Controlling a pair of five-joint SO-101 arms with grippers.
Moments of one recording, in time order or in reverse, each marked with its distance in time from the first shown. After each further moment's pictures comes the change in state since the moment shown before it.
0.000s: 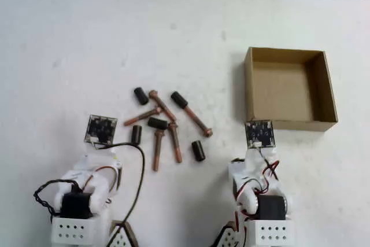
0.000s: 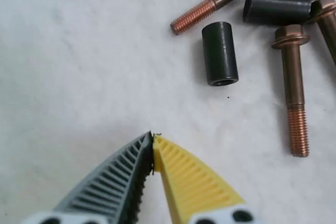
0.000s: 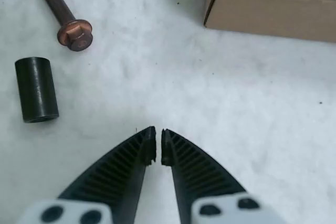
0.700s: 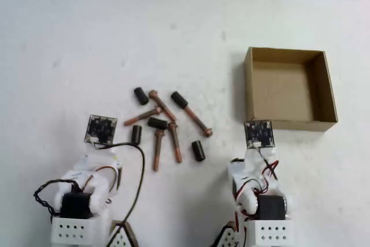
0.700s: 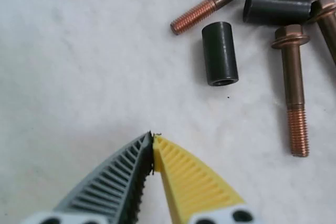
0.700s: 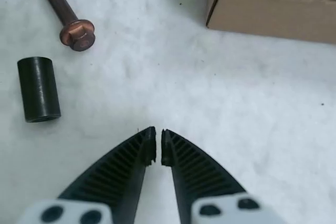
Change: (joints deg) left arm 0.0 0.0 0.0 0.0 0.0; right arm -0.4 0.0 0.0 0.0 -0.2
